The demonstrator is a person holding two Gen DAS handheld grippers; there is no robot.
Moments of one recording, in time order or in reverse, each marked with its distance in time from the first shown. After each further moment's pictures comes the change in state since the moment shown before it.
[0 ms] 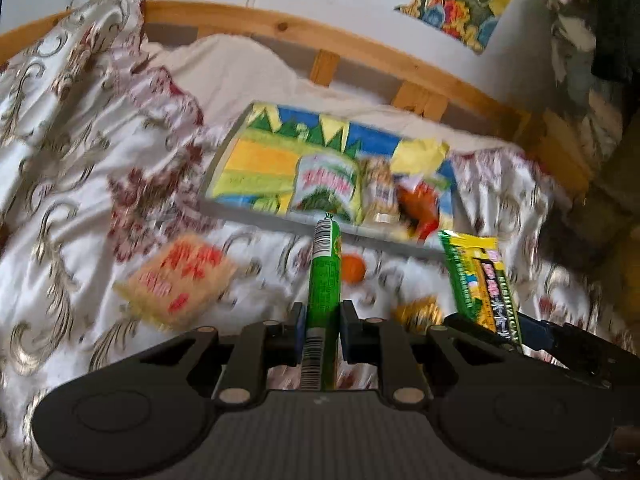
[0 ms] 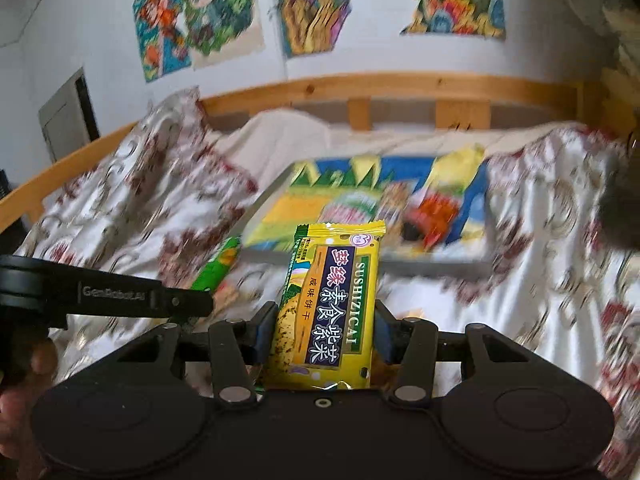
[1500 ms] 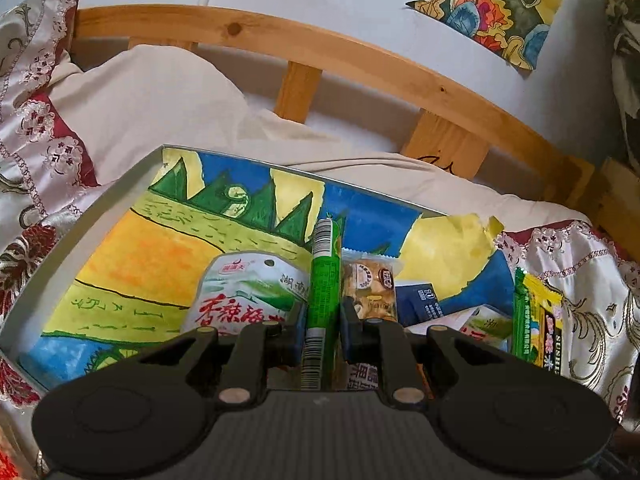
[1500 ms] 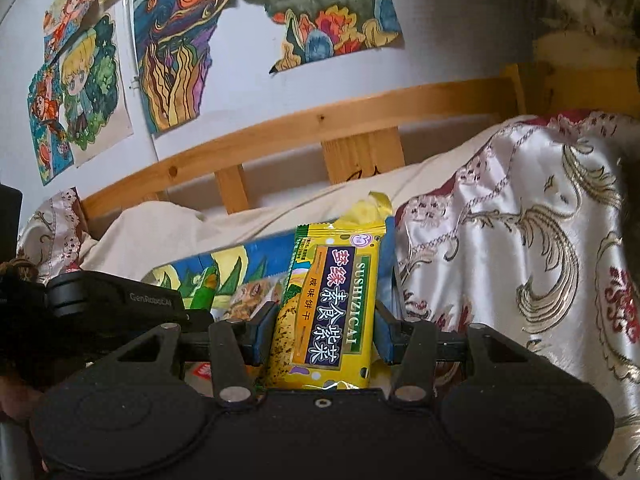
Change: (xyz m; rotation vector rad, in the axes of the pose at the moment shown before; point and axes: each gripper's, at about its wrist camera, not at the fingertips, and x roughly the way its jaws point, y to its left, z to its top) left arm 0.221 -0.051 0.092 -0.035 -0.149 0.027; right arm 0.161 -0.139 0.033 0.197 -0.236 -0.122
